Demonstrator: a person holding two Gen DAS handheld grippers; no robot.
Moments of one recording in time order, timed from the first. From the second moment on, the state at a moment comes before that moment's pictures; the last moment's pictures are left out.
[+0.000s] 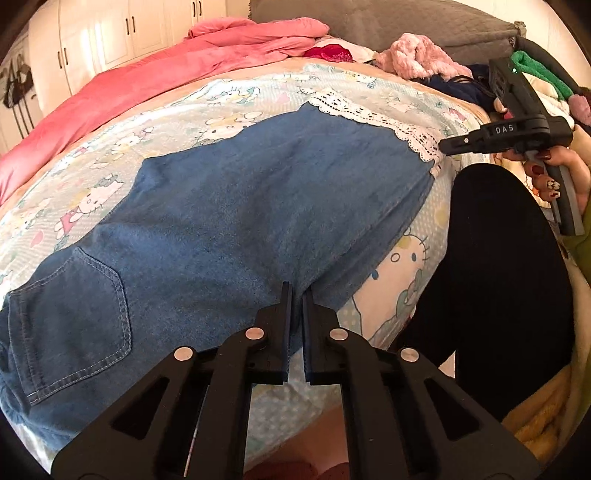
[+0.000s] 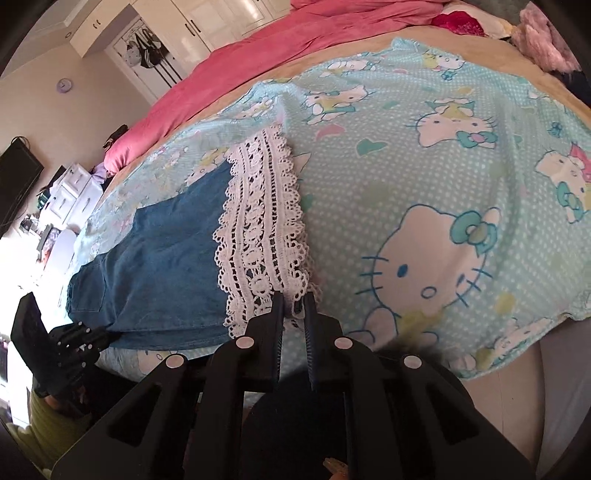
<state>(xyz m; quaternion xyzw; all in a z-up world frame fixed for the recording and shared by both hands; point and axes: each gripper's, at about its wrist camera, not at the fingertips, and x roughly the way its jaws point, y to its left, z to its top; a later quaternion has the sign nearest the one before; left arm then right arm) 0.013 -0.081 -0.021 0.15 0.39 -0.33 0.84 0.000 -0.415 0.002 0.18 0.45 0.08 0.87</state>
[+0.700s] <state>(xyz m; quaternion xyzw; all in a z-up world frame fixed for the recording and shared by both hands) 0.015 -0.080 -0.021 0.13 0.39 -0.33 0.85 -0.024 -0.238 0.013 -0.18 0.40 0.24 0.86</state>
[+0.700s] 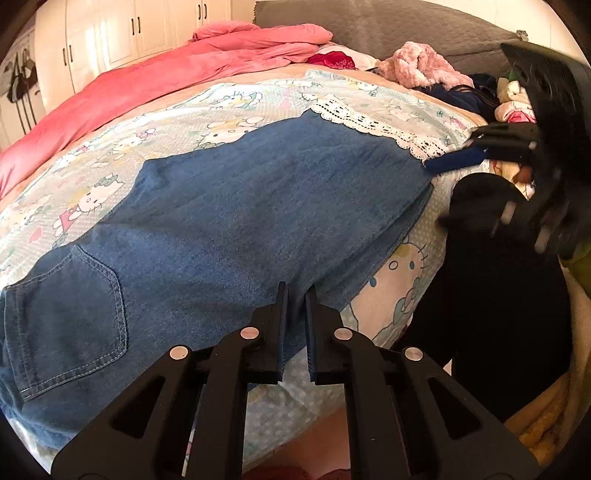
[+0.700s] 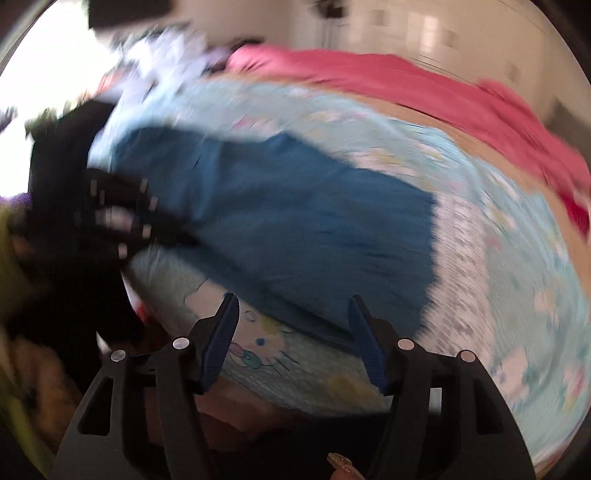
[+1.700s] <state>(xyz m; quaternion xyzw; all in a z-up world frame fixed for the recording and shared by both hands) 0.006 -0.011 0.027 0.03 0.37 -0.24 0.90 -0.007 -0.284 0.021 -0.06 0.40 0.24 0.88</state>
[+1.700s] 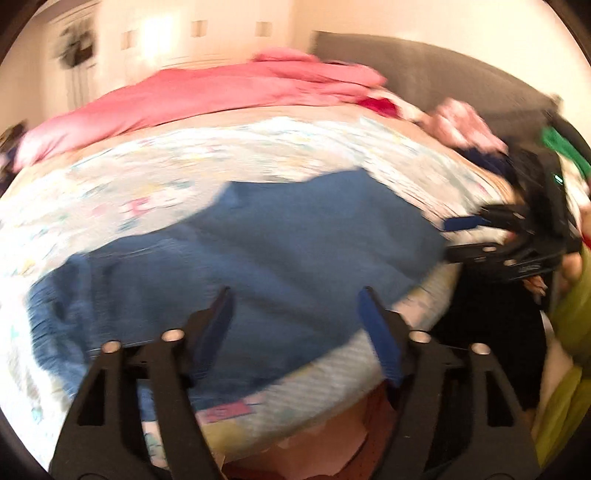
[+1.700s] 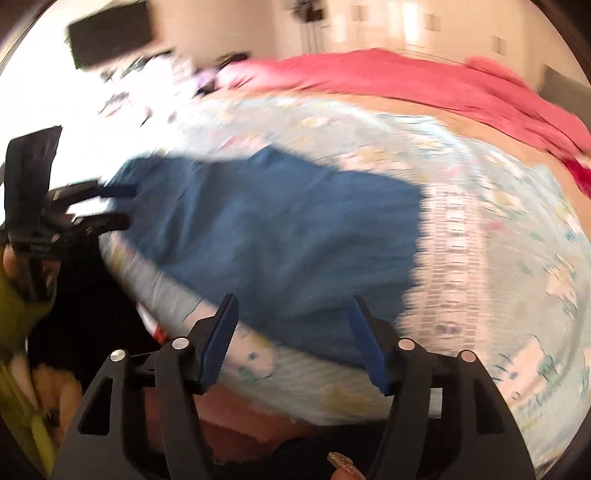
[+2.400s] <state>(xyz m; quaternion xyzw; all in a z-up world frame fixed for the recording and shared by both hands) 0.039 0.075 -0.003 -0.12 0.44 -0.07 0.89 0.031 -0.312 -0.016 -0.07 0.48 0.11 0.87</state>
